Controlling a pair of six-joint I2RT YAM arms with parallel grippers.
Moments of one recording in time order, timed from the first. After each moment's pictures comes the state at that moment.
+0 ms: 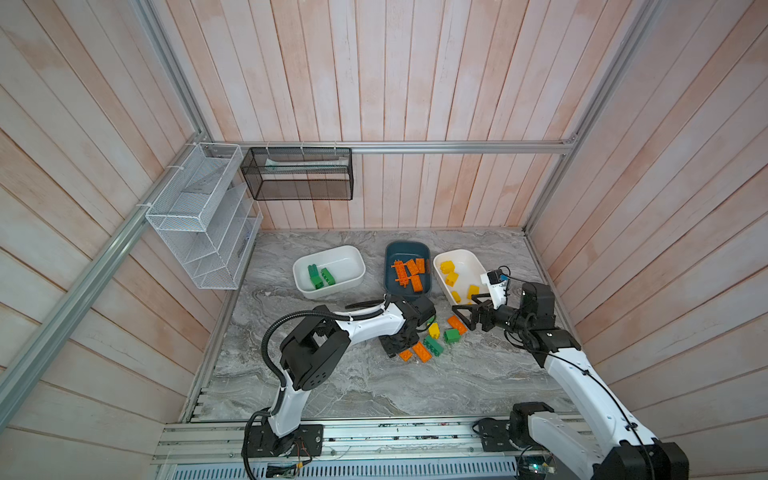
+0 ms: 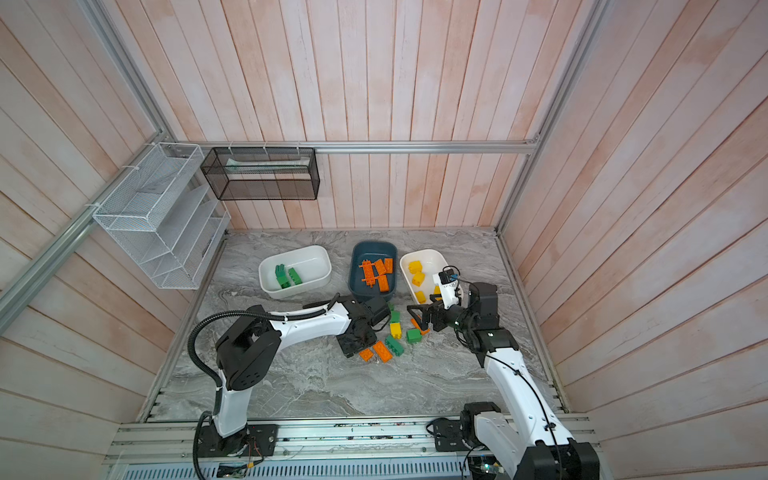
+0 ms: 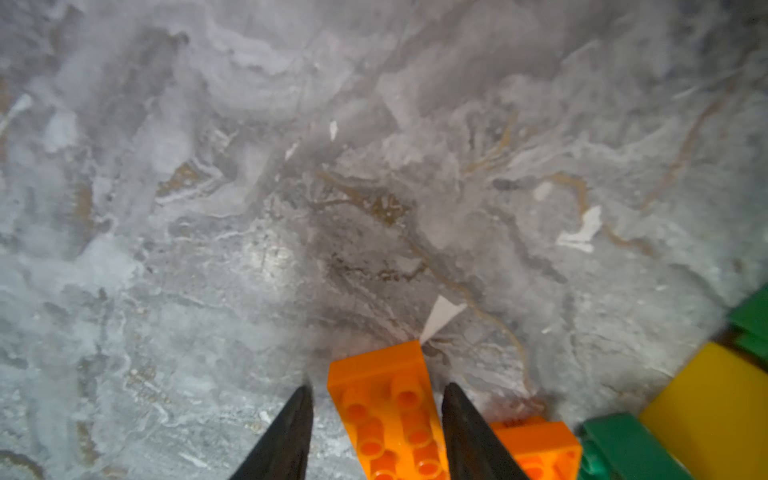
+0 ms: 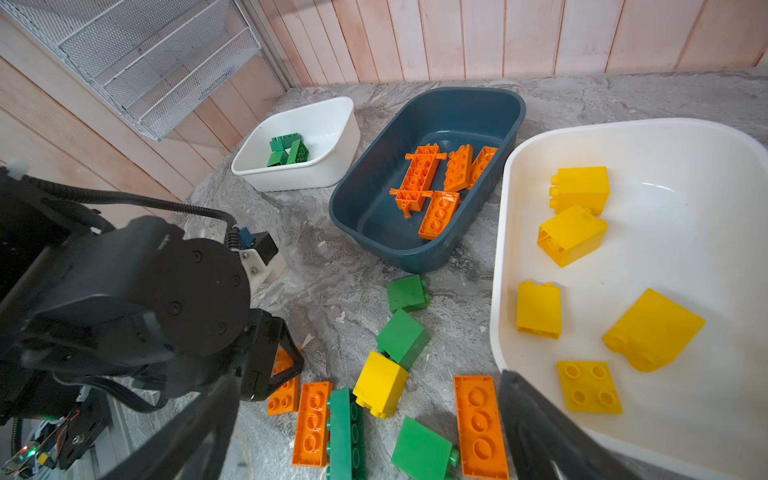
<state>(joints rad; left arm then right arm) -0.94 2.04 1.46 -0.92 -0.06 -1.39 0.09 0.96 0.61 -0.21 -0.70 0.05</state>
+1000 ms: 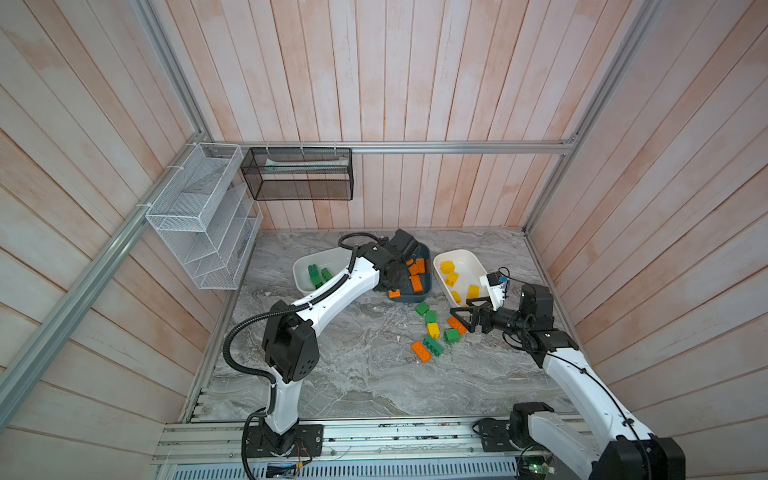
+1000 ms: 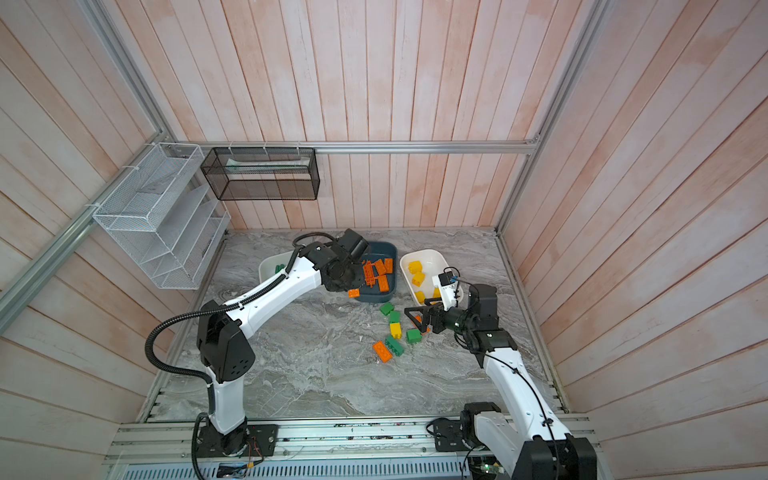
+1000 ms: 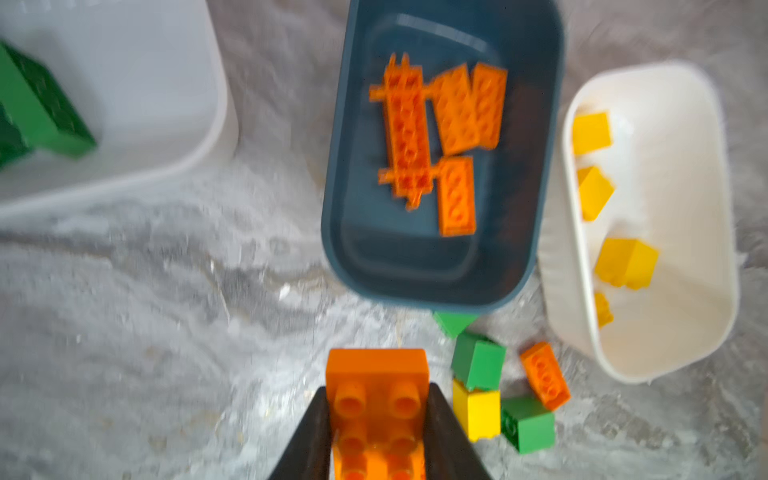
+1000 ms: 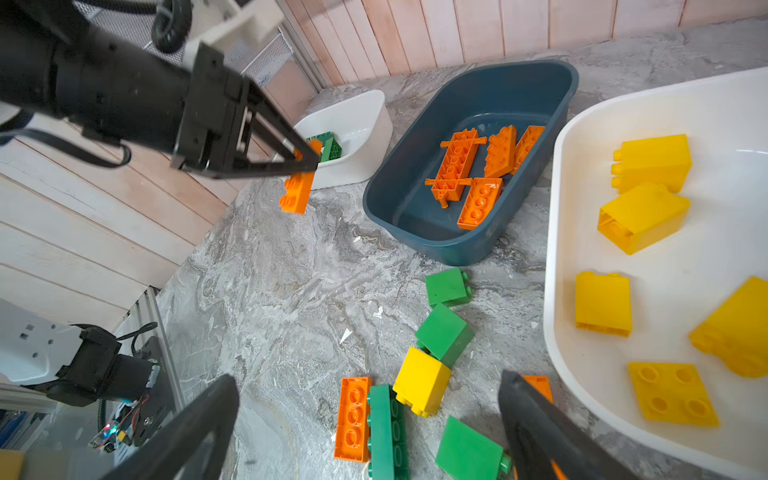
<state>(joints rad) -0.70 2.01 1.97 -1.02 -0.17 -0.71 0.08 0.99 0.60 -0.17 -0.81 0.13</state>
